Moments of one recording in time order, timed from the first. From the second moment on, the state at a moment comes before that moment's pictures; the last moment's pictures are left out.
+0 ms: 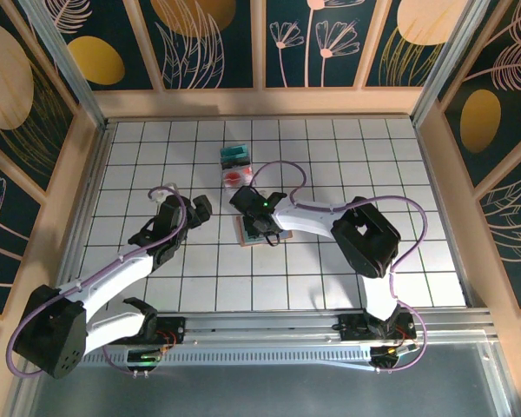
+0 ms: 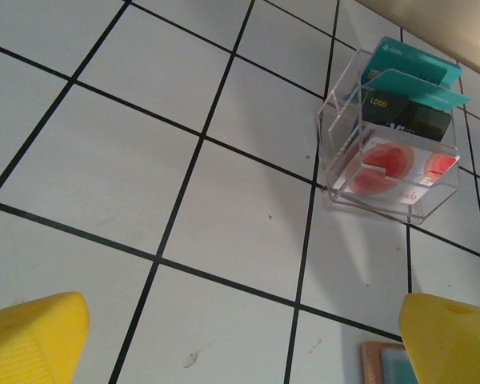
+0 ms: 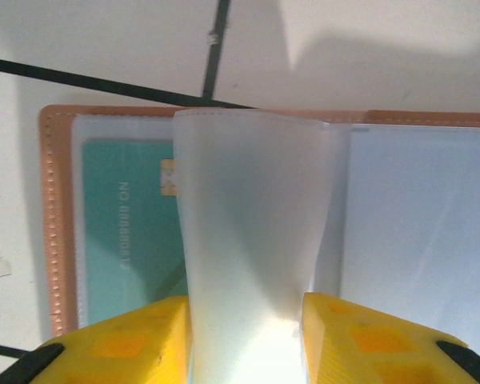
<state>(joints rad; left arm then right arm) -0.49 1.11 0.53 -0.07 -0.34 -0.76 0.94 1.94 1.31 -0.62 0.22 0.65</state>
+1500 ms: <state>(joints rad) -0.83 1.54 0.73 -0.17 -0.51 -0.71 0.73 1.73 1.10 -0.60 0.25 0.74</state>
